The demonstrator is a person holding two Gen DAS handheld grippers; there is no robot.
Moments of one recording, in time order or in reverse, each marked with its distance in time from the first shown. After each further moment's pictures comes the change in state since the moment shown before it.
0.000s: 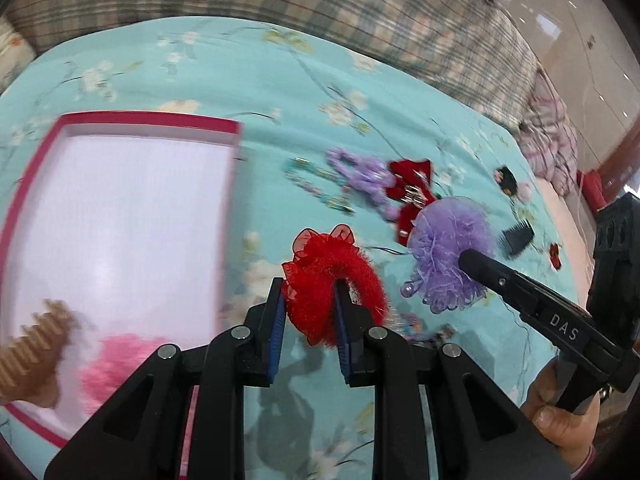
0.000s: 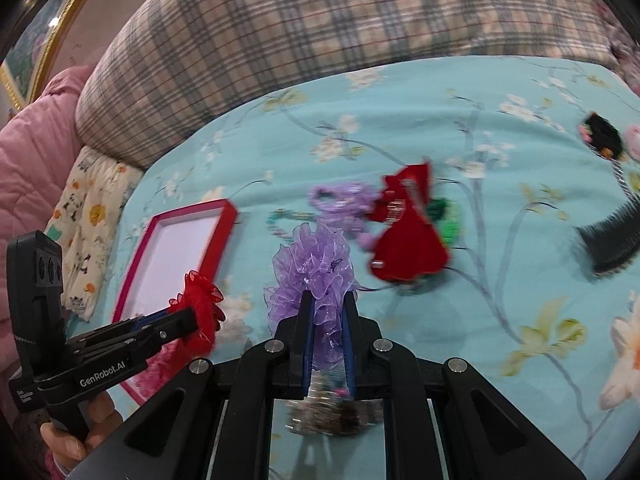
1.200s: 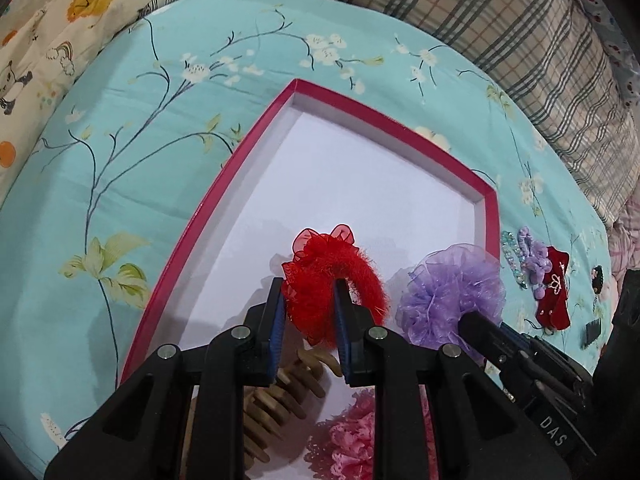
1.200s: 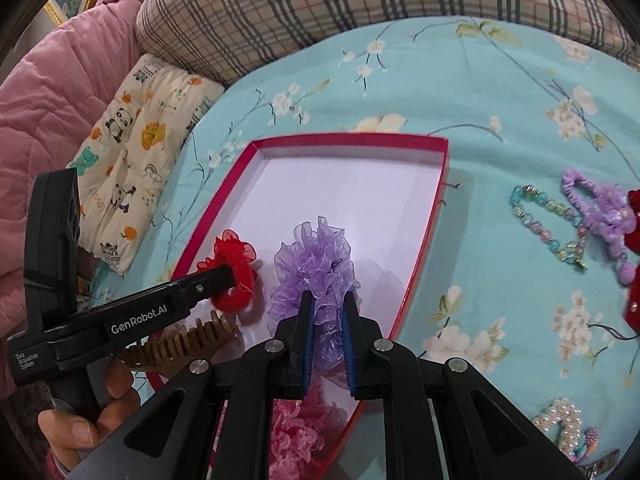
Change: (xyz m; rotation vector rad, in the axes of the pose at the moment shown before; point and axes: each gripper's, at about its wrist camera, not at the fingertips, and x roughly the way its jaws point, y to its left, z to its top) left arm -0.006 0.159 0.009 -0.313 0.001 0.258; right arm 0.115 0.151 0.002 -0.187 0.197 0.188
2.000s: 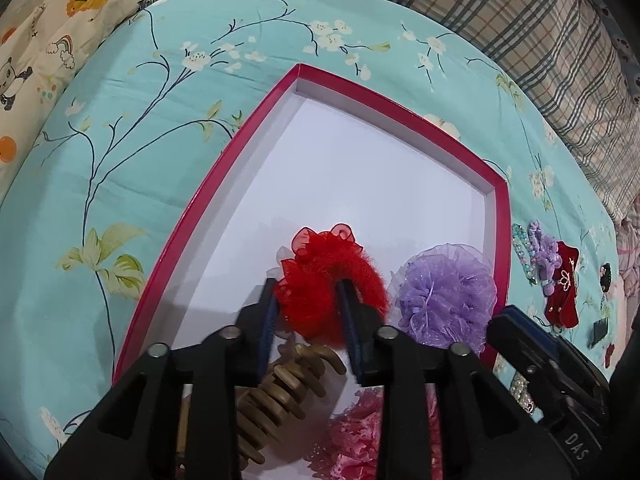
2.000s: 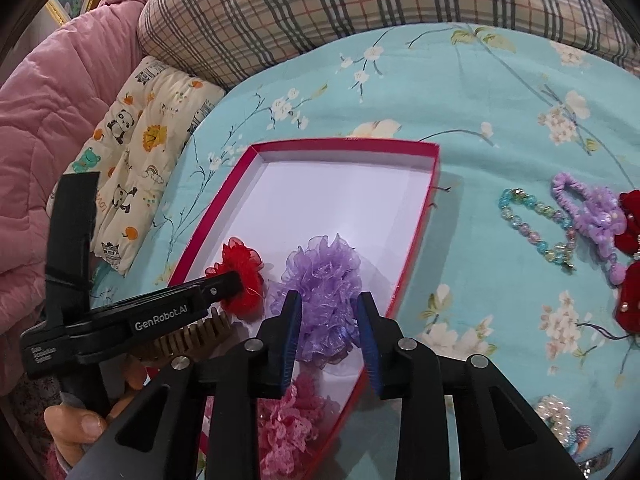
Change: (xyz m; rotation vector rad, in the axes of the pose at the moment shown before) left arm 0.006 -0.005 0.001 0.001 0.033 0.033; right arm -0.014 -0.005 0.000 -0.005 -0.020 -0.011
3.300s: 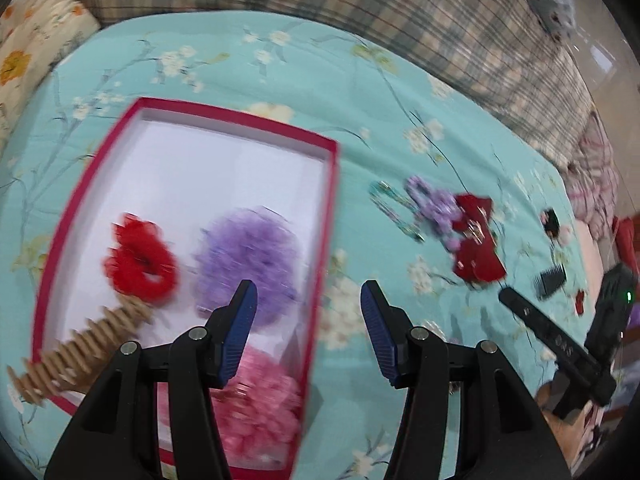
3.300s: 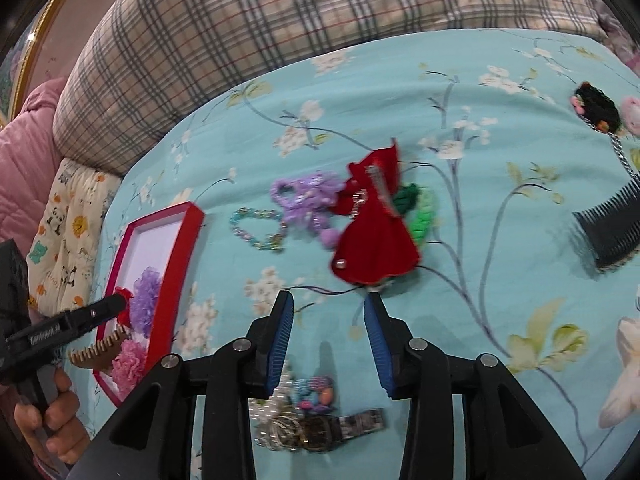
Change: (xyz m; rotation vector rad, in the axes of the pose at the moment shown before) left arm -0.042 -0.114 -0.036 0.196 -0.011 -0.168; right arm -0.120 -0.160 -0.054 0.279 -0.135 -0.216
